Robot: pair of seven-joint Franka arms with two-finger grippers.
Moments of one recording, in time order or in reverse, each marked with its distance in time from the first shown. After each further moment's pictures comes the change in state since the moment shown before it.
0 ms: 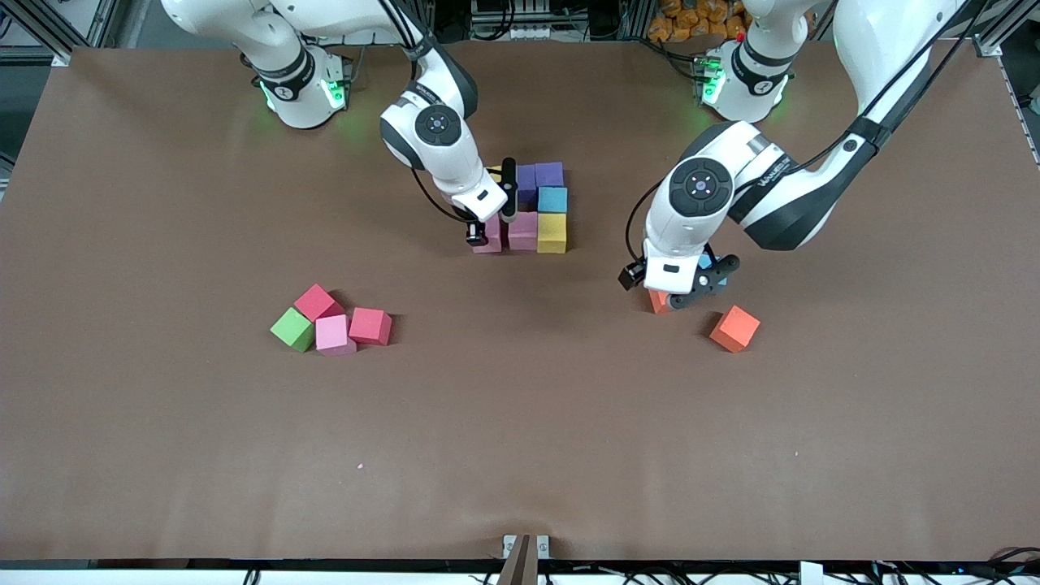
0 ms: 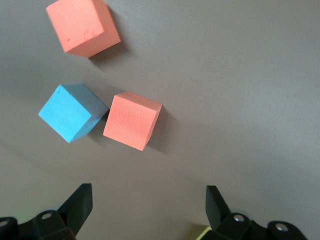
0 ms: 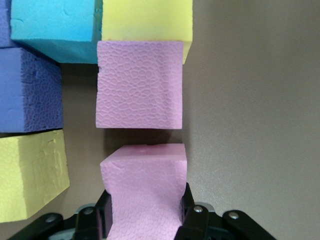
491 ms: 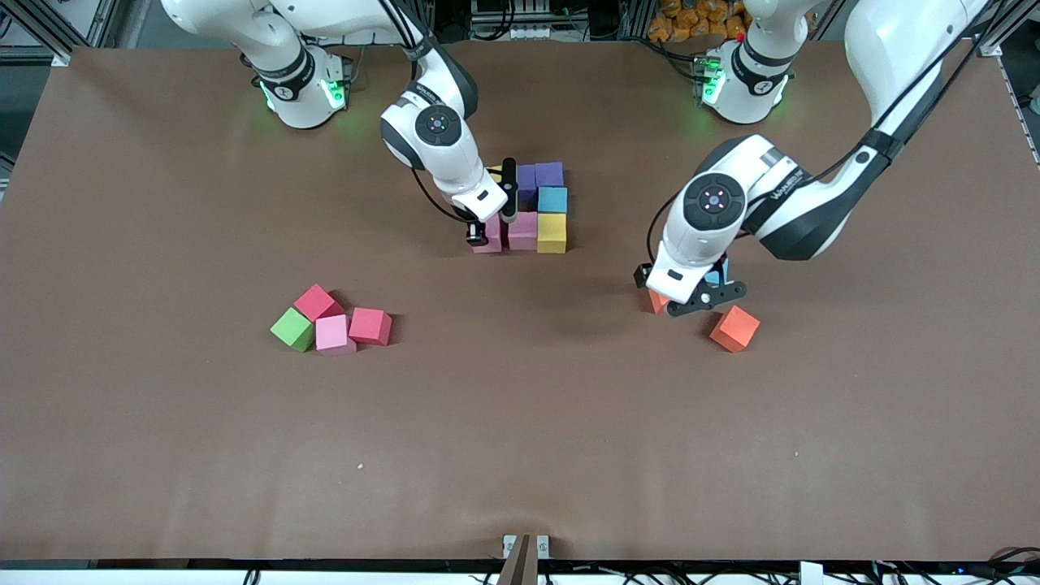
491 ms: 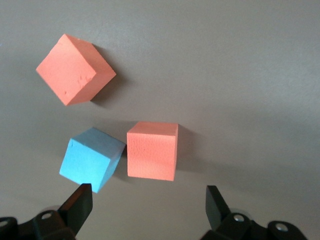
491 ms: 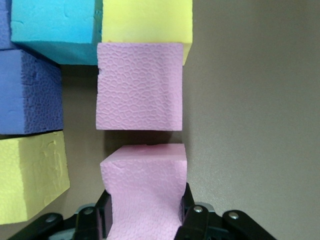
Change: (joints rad) left arm 0.058 0.032 0.001 -0.039 0.090 0.021 0.290; right arm 0.000 0.002 0.002 0.003 0.000 0.000 0.002
